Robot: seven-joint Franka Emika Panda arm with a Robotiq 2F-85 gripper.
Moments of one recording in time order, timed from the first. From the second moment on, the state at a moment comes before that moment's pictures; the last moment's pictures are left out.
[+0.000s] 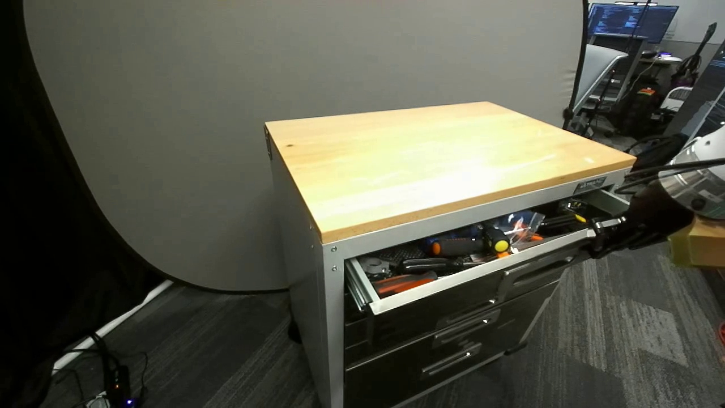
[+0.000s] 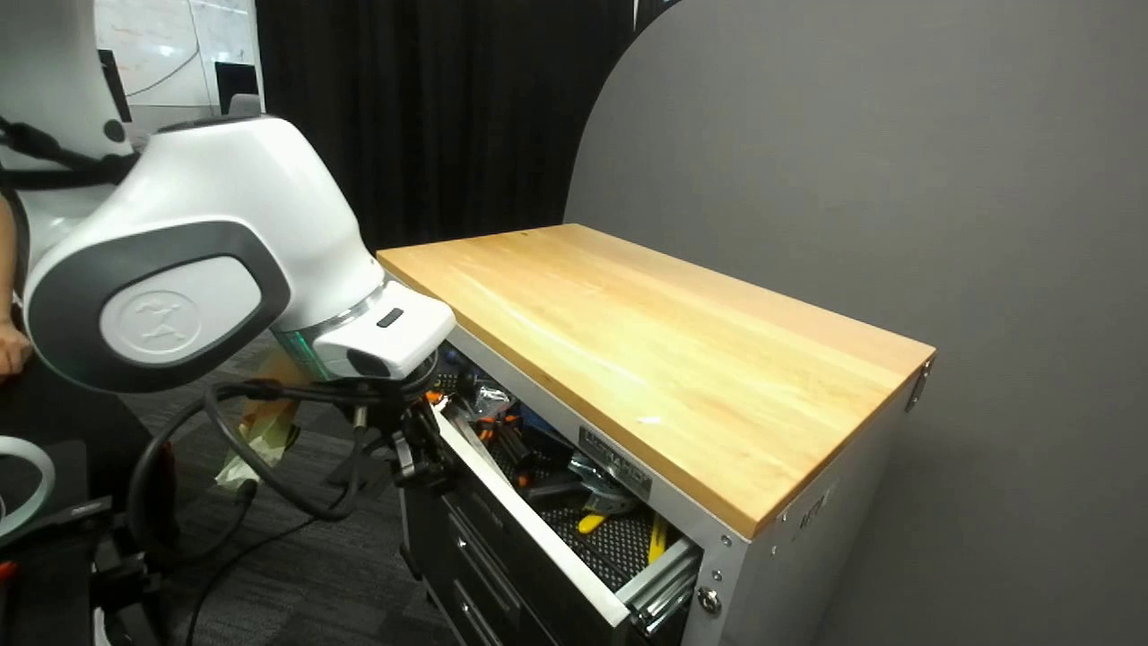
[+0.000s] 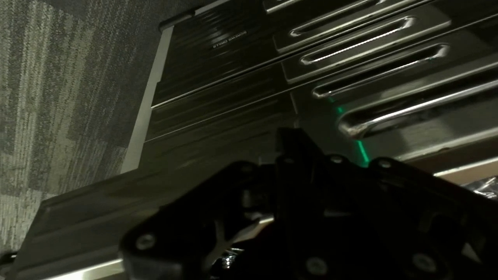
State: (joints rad) arm 0.43 0.32 -0.45 -2.73 -0.13 3.39 0.52
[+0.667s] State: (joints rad) arm 0.34 0.34 -0.24 -2.71 0.30 3.43 0.31
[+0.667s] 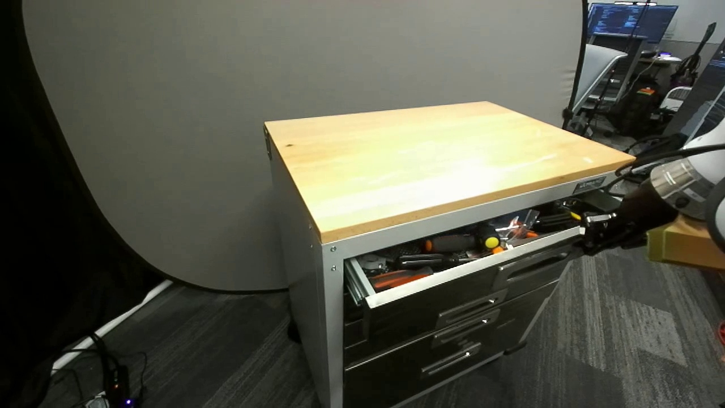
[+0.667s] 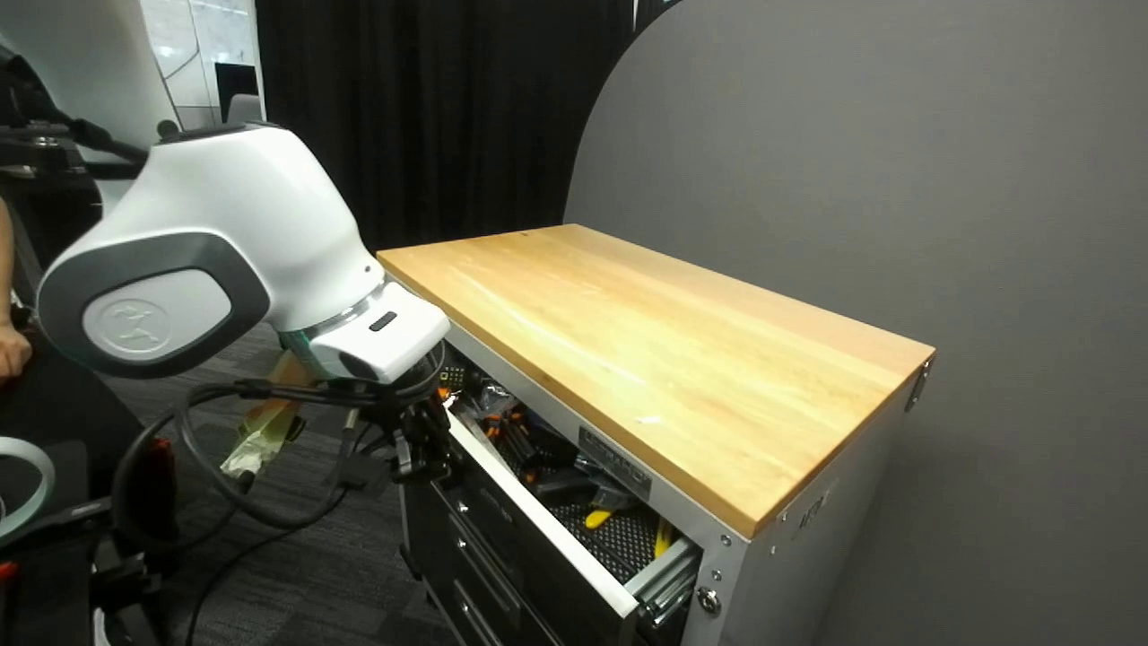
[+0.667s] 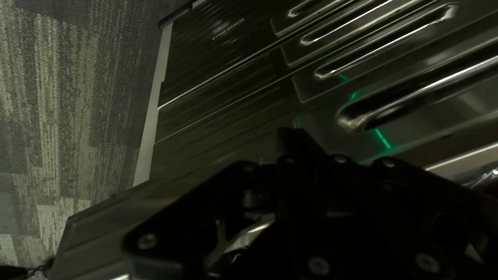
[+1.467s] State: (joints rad) arm 0.18 0.34 -0.15 -2.62 0.23 3.36 0.12
